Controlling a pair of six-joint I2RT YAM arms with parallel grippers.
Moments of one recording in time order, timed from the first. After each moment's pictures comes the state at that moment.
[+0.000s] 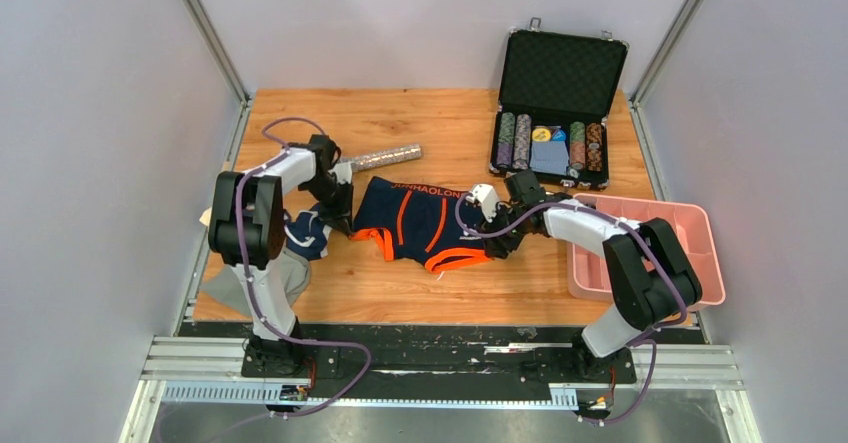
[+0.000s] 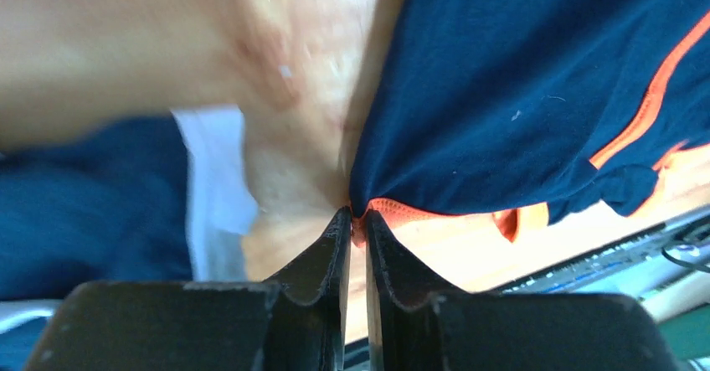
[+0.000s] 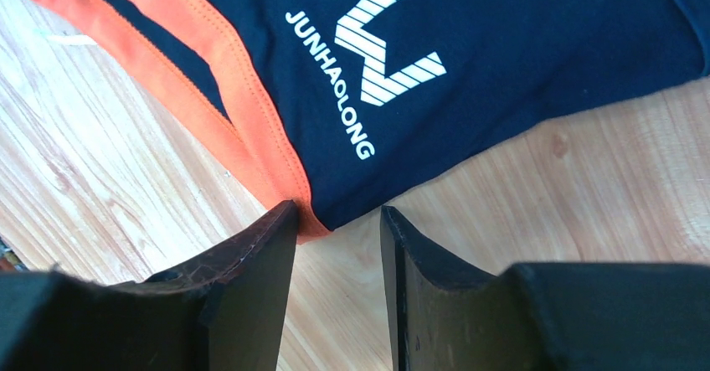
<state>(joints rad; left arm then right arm) -0.13 1.95 1.31 -0.88 0.33 -0.06 0.43 1.58 0.84 -0.38 -0.43 -0.47</state>
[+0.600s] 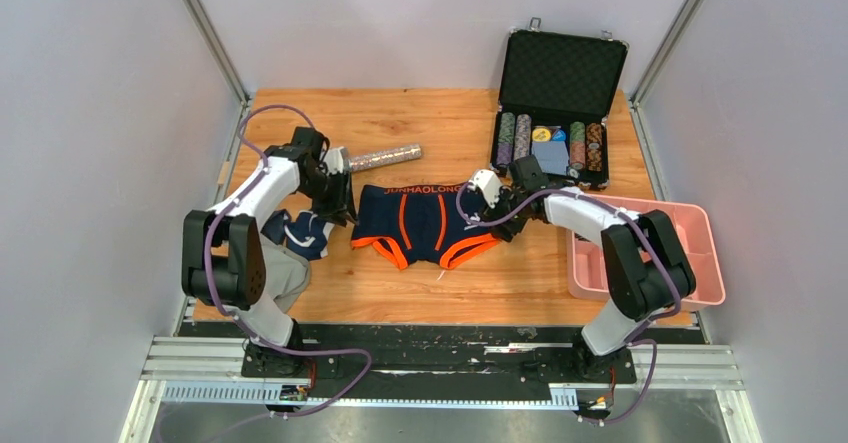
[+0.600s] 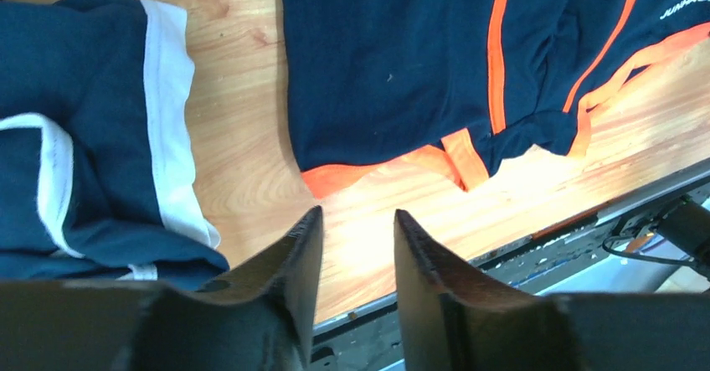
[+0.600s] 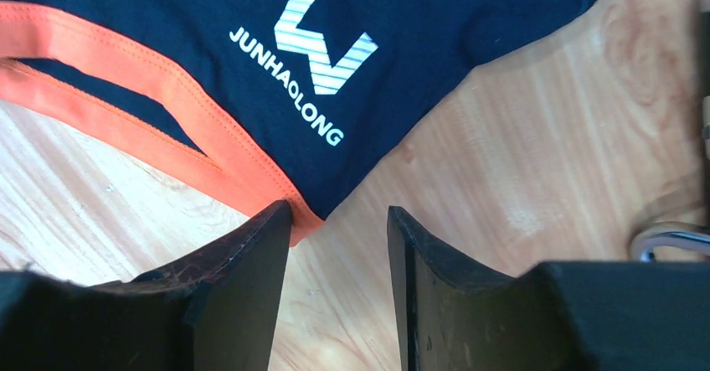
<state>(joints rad) -0.14 1.65 1.19 -0.85 0.40 -0.17 0.39 1.63 0.92 -0.37 -0.31 -0.58</state>
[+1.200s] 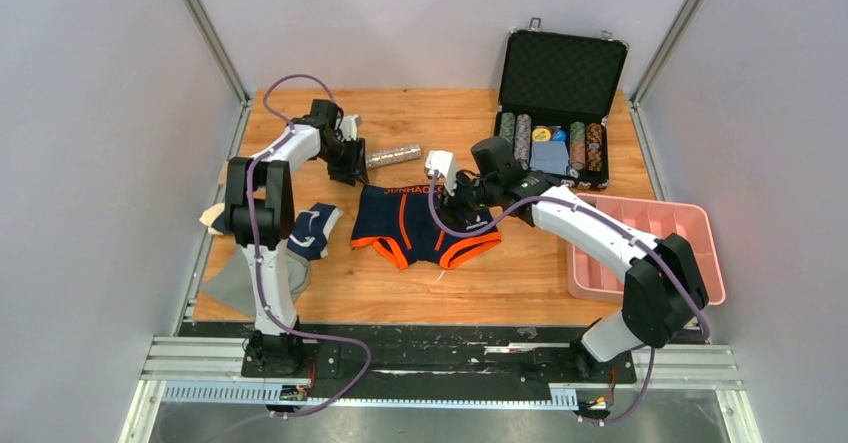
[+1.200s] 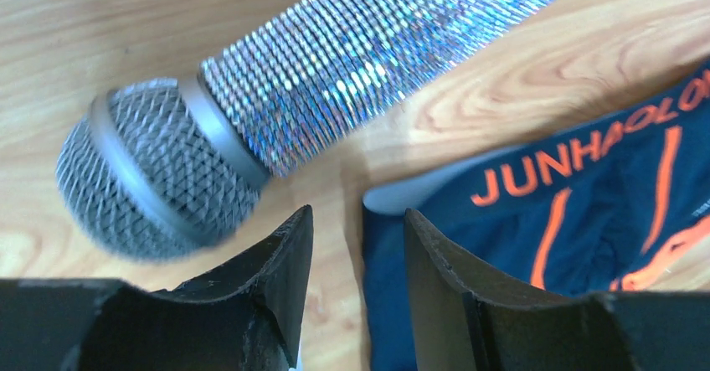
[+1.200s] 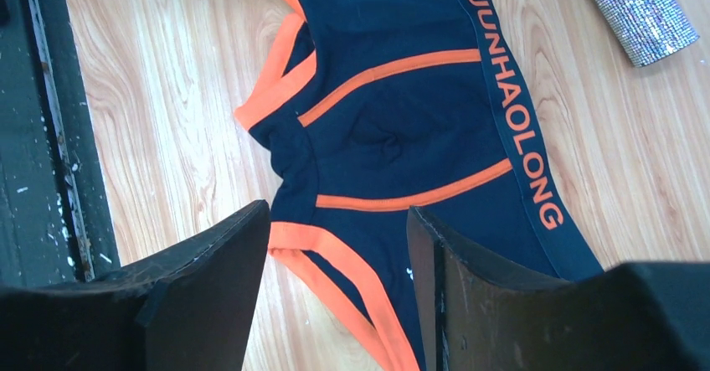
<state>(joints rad) -0.12 2.07 1.59 -0.69 0.36 -0.07 0.63 1.49 1.14 -0.38 -0.52 -0.46</state>
